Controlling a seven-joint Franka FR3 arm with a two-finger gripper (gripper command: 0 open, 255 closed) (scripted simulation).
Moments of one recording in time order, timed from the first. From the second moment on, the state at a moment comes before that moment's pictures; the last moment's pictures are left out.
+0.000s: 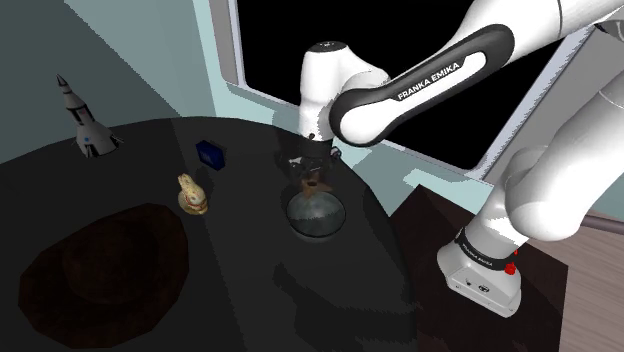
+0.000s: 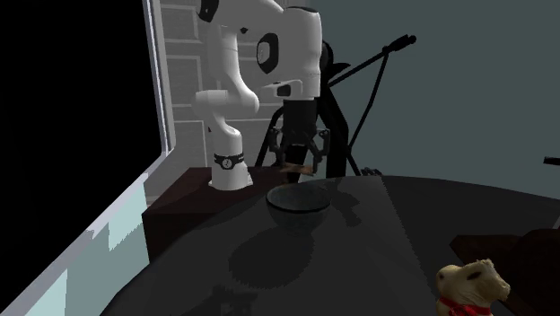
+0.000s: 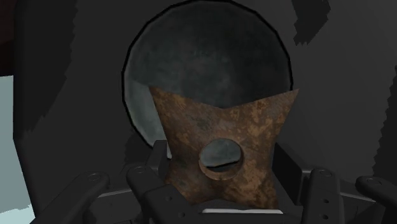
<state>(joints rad) 0.19 -0.12 0.32 -2.39 0.05 2.29 0.82</state>
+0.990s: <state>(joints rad) 0.20 -0.04 0.35 -2.53 0.02 2.49 0.88</state>
